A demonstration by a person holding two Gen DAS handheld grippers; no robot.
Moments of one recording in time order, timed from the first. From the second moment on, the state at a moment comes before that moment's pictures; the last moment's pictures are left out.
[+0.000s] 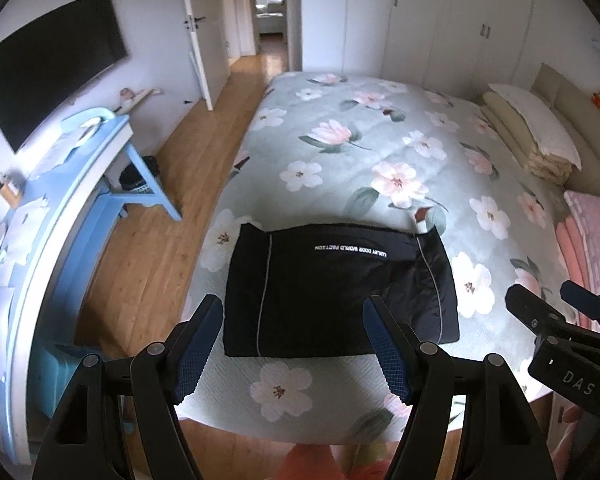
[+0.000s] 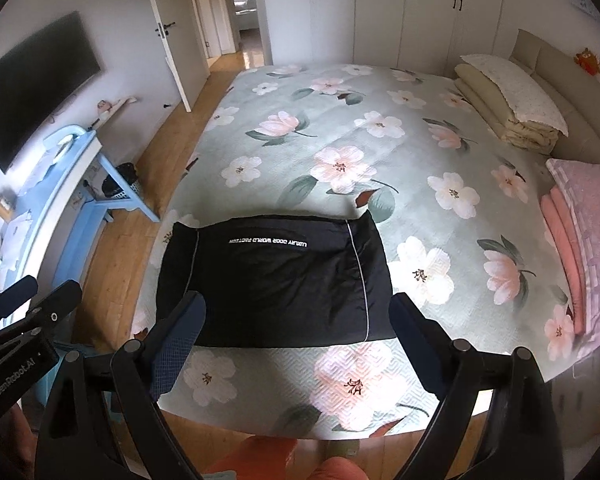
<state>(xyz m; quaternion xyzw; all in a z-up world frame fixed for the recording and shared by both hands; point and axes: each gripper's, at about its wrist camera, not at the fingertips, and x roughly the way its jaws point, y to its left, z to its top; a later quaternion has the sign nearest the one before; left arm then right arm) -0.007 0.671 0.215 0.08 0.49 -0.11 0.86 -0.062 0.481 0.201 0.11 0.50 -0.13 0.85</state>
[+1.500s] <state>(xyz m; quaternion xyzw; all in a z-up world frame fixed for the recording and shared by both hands) 0.053 0.702 0.159 0.09 0.55 -0.11 0.82 -0.002 0.514 0.124 0.15 0.58 -0.10 0.79</state>
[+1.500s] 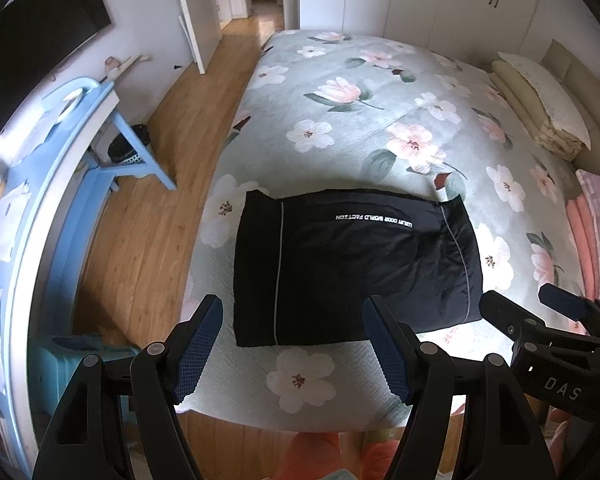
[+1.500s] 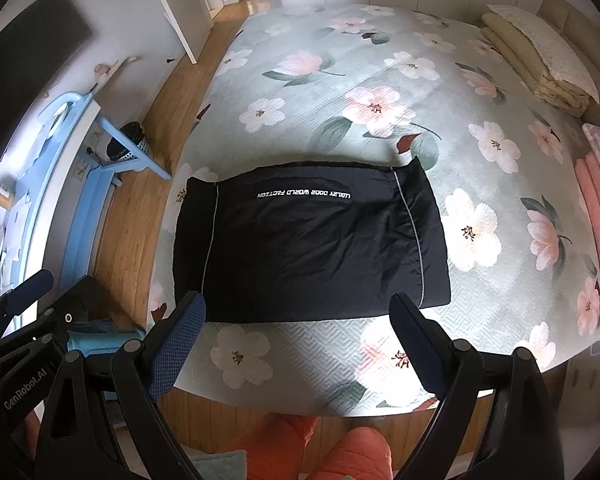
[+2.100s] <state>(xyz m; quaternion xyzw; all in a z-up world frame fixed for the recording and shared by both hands) 0.061 0.672 0.148 0.10 0.56 -0.14 0.81 0.002 0.496 0.107 0.16 0.59 -0.12 0.78</state>
